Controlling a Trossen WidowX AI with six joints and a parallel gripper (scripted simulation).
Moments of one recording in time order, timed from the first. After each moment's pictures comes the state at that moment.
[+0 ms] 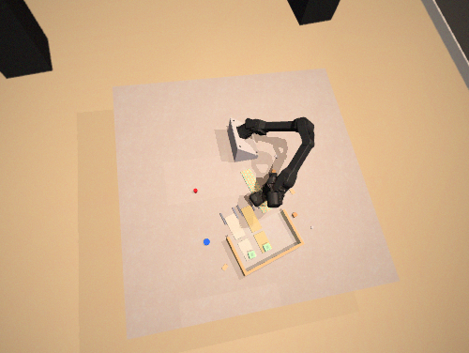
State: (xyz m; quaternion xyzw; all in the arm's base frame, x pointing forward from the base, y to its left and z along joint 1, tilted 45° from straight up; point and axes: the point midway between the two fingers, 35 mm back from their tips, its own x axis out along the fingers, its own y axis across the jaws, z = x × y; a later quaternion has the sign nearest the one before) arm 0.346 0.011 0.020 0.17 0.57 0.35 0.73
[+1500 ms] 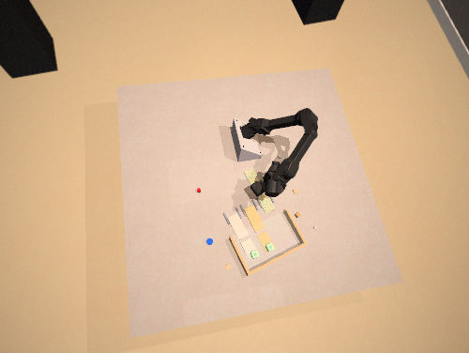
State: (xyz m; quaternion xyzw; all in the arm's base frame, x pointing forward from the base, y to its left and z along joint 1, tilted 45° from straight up) arm 0.300 -0.014 0.041 0.17 0.57 0.35 0.72
